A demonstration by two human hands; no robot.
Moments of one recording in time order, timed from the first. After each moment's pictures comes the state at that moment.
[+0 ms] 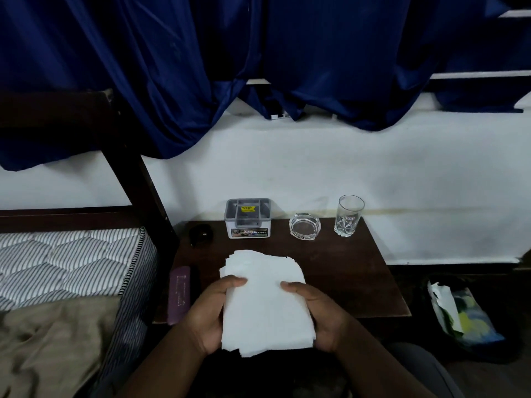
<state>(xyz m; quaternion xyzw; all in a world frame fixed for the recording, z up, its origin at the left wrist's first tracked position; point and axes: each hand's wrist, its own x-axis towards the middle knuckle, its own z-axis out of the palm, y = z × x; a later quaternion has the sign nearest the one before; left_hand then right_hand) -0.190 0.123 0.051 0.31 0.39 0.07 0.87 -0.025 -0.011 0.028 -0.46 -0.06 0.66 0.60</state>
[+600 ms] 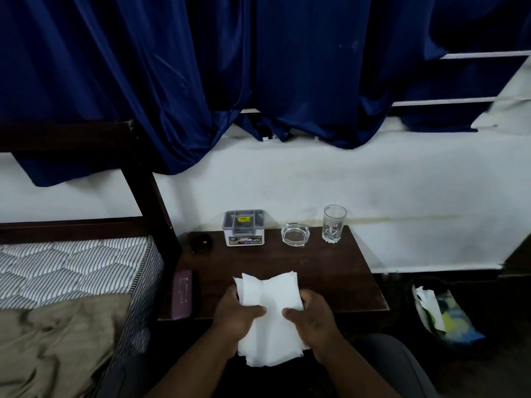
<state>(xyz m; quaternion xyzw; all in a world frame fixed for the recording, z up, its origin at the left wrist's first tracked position) -0.185 0.058 0.047 0.60 0.49 0.16 0.61 -0.054 -0.060 0.029 -0.79 -0.25 0.28 0.48</state>
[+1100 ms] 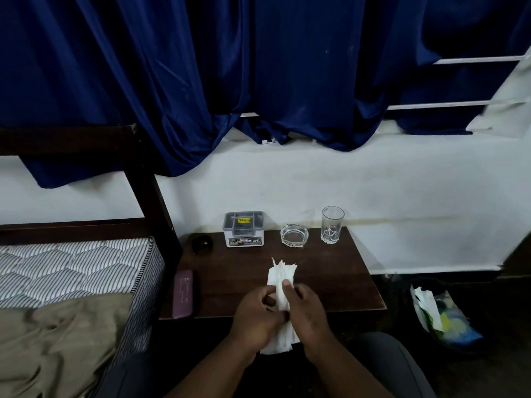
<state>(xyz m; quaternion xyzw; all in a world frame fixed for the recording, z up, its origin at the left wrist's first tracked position) -0.170 0.014 0.065 0.72 0.40 0.16 0.55 -0.067 -0.048 0.036 -0.77 -0.19 0.26 0.56</state>
